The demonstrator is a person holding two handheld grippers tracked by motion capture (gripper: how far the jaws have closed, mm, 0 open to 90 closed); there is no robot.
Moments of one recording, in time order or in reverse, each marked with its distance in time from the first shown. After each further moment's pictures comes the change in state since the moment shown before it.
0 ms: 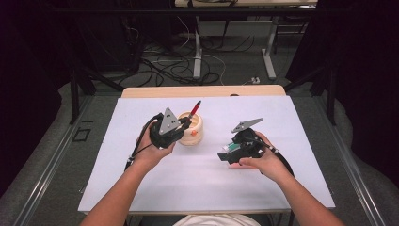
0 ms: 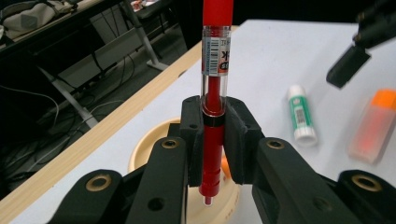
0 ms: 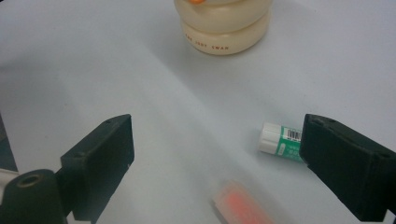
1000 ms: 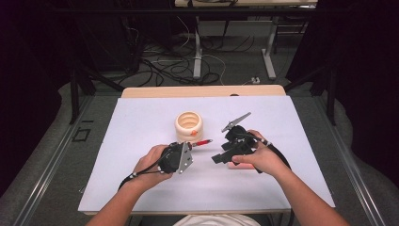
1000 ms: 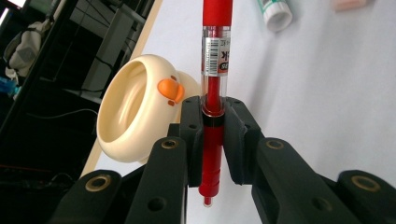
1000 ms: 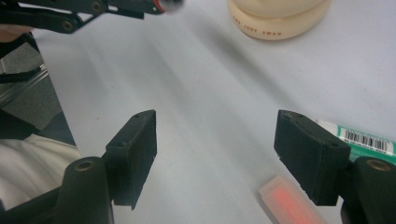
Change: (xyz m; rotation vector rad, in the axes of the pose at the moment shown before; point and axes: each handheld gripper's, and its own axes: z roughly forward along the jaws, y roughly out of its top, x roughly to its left) left arm -0.060 -0.045 0.001 0.227 0.045 0.479; right arm 0.017 0.025 0.003 0.158 0.123 -0.007
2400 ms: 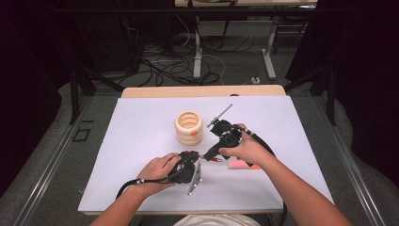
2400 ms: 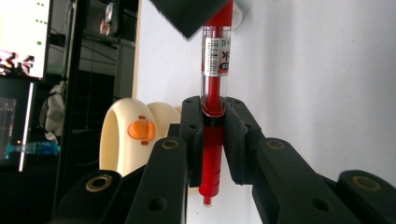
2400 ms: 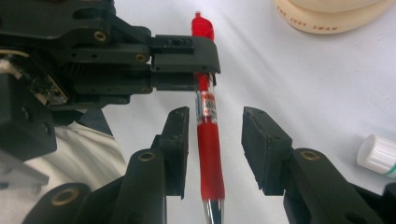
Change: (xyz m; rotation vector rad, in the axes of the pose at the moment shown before) left arm -0.040 0.008 0.008 0.014 0.035 0.382; right arm 0.008 0.039 0.016 0.172 0.105 0.039
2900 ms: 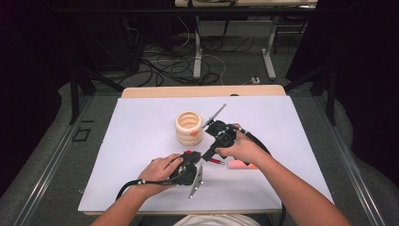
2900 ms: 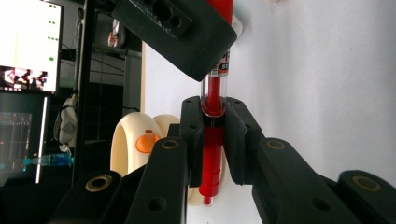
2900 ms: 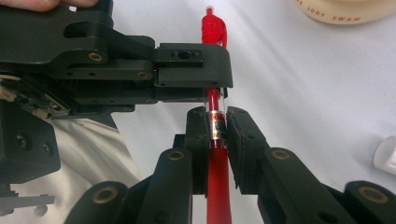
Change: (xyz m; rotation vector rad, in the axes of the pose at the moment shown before) left arm -0.003 0.006 -0.001 -0.030 0.029 0.056; right arm 0.004 0.010 0.009 0.071 0.015 0.014
